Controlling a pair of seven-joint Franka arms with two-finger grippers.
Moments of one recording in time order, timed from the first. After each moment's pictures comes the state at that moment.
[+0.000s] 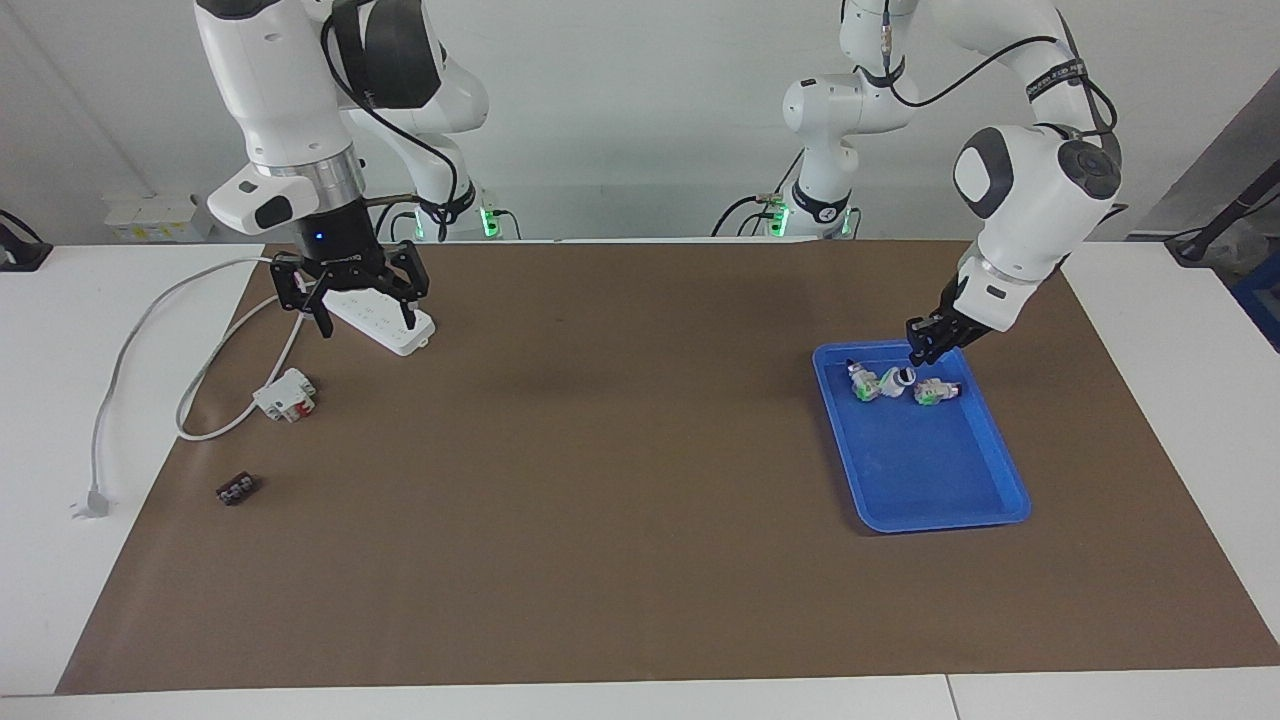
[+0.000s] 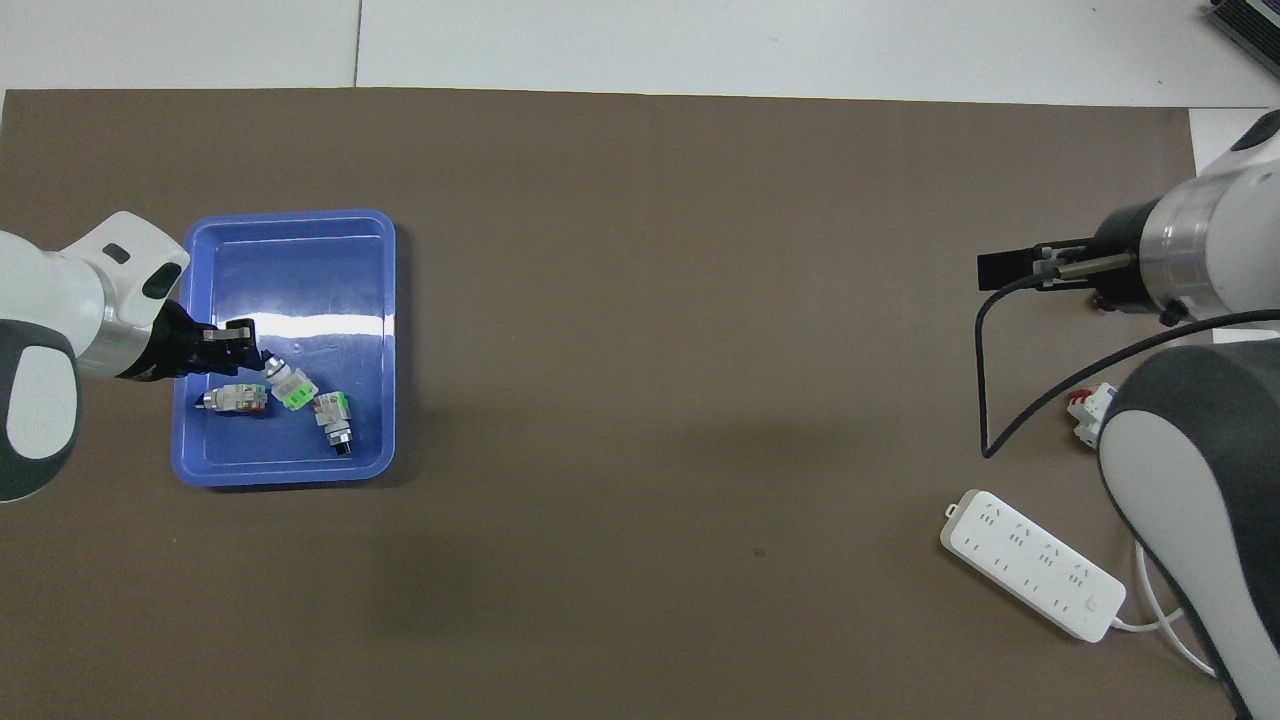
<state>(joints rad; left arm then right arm) 0.01 0.00 -0.04 -2.01 -0.09 2.01 -0.11 0.01 -0.04 0.11 -1.74 -0.01 1.91 0.11</state>
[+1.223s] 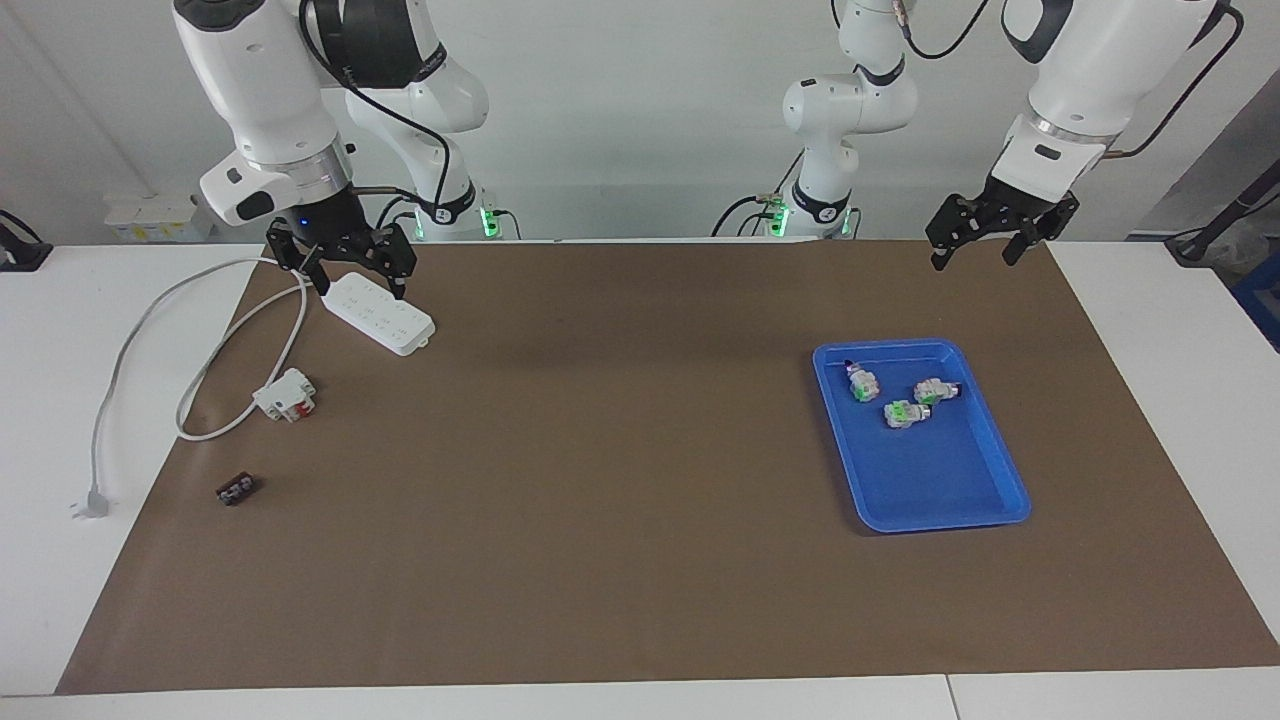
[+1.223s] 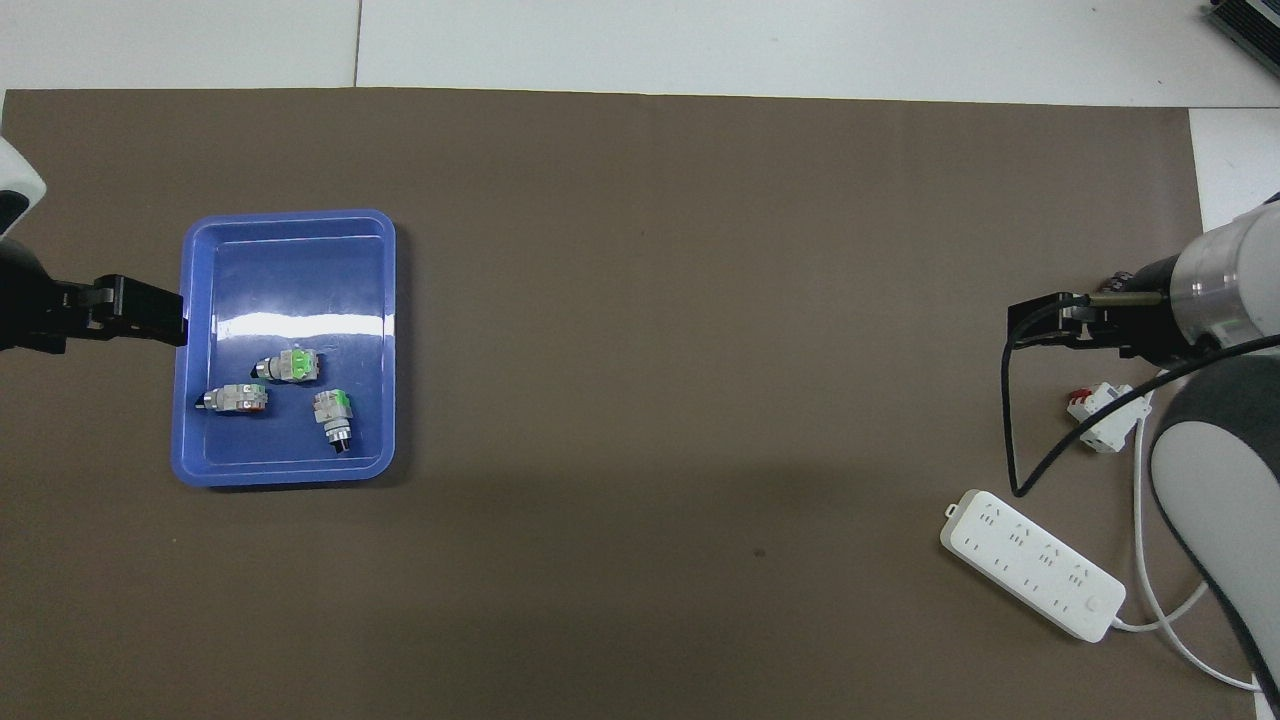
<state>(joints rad) 0.00 -0.03 -0.10 -1.59 0.00 1.56 -0.10 0.01 -0.06 0.08 -1.75 -0.01 1.71 0.19</state>
